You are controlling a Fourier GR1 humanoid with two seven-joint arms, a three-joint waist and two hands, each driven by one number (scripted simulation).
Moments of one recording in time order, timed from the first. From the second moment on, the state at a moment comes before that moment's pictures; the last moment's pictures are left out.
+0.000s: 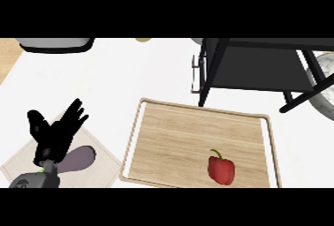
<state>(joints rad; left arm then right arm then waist) -0.06 0.25 0.01 -1.39 0.21 0.04 0.25 -1.22 -0.46 -0.21 -1.02 0.69 0.25 0.43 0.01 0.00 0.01</state>
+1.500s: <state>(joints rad) -0.05 0.23 0.02 -1.42 0.19 0.05 0.28 -1.28 -0.66 -0.64 -0.98 0.45 -0.13 0.58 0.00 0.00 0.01</state>
